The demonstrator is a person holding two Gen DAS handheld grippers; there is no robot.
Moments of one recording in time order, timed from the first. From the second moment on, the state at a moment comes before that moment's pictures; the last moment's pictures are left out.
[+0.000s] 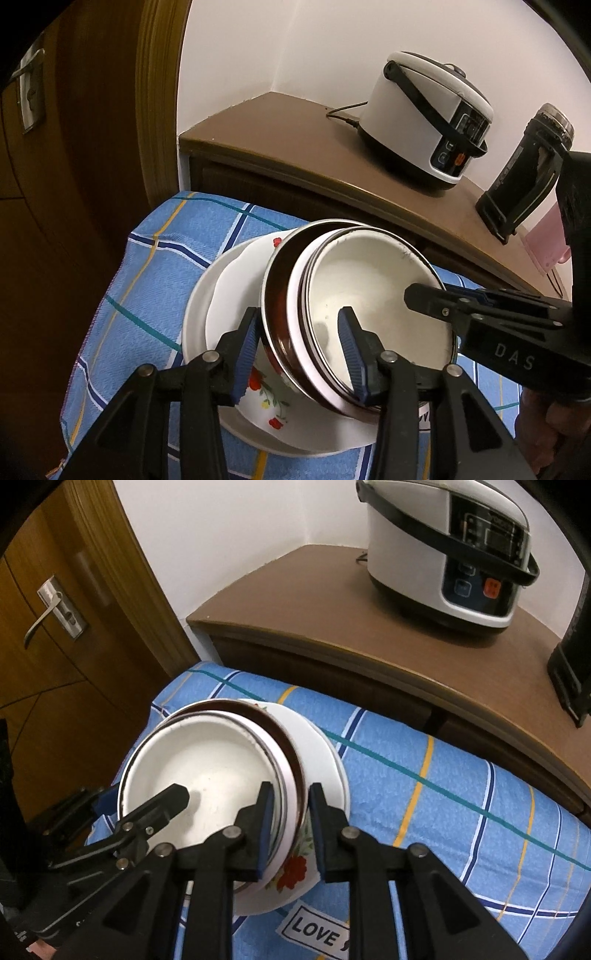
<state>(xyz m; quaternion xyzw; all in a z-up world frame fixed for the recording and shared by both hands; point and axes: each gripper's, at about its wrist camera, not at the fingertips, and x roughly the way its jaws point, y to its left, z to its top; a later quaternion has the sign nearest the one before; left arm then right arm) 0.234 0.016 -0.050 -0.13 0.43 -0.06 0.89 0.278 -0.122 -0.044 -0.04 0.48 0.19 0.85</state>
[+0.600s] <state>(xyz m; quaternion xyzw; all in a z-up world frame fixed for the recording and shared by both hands) 0.233 0.012 -0.053 -0.11 0.42 -0.06 0.90 0.281 -0.112 -0.049 -0.06 0.48 0.20 0.86</state>
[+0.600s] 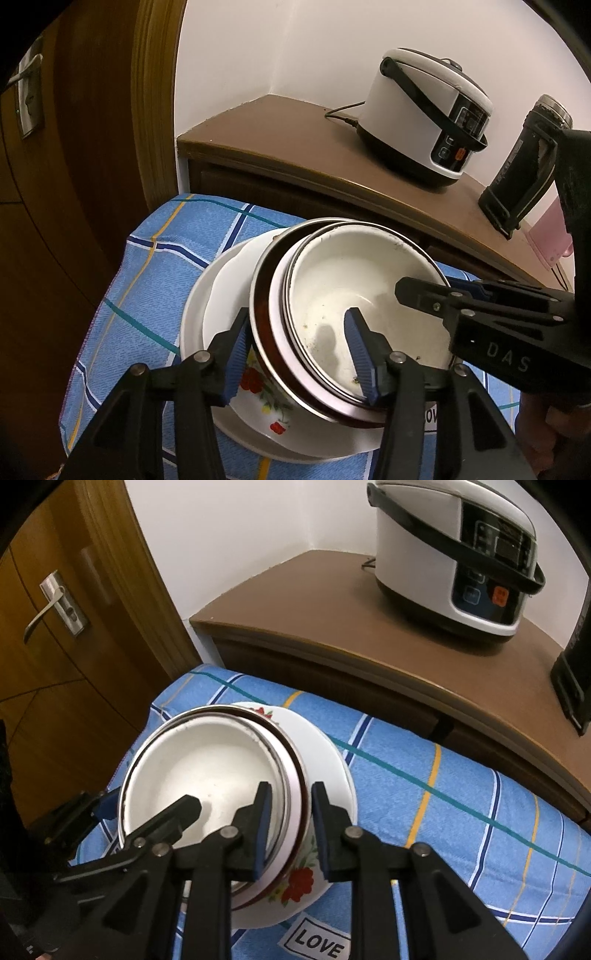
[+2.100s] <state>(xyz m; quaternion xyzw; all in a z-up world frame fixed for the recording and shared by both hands) 0.115 -0.050 0.031 -0.05 0.26 -0.07 0.96 0.095 -0.227 0.046 -0.05 0.20 0.09 0.97</state>
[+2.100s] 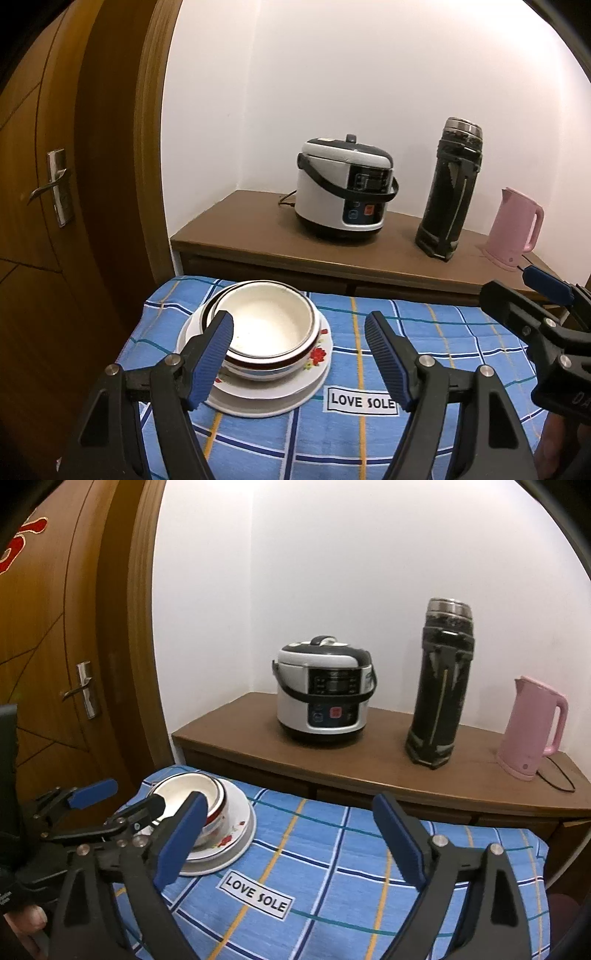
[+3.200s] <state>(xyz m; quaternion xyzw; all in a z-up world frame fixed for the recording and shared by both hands) 0.106 -0.081 0.037 -0.01 0.27 -0.09 0.96 0.071 -0.257 0.056 -0.03 0.18 0.07 0.98</state>
